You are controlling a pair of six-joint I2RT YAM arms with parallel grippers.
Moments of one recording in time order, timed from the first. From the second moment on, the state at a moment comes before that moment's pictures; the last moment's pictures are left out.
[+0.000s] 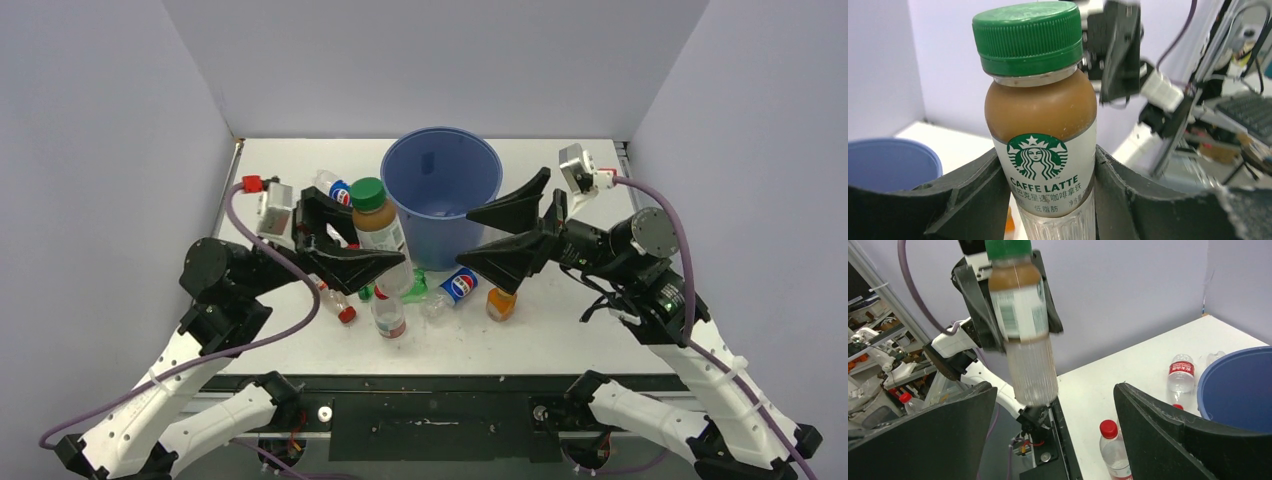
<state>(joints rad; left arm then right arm) -0.72 0.82 1.09 0.13 0.61 -0.45 0.72 0.93 1.32 -0.18 -0.57 0.46</state>
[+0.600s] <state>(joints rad) -0.72 0.90 1.07 0.39 0.52 -0.61 0.79 0.94 1.17 0.04 -0.50 0.51</state>
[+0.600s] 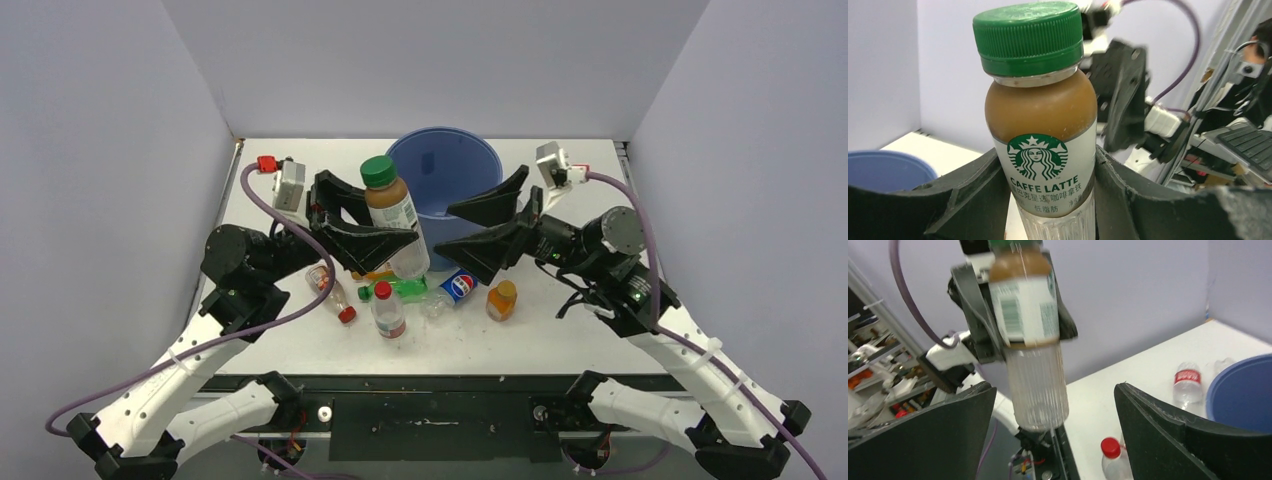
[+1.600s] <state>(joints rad) -0.74 0.94 1.19 -0.10 0.46 -0.25 1.06 1.39 1.90 -0.54 0.04 0.21</state>
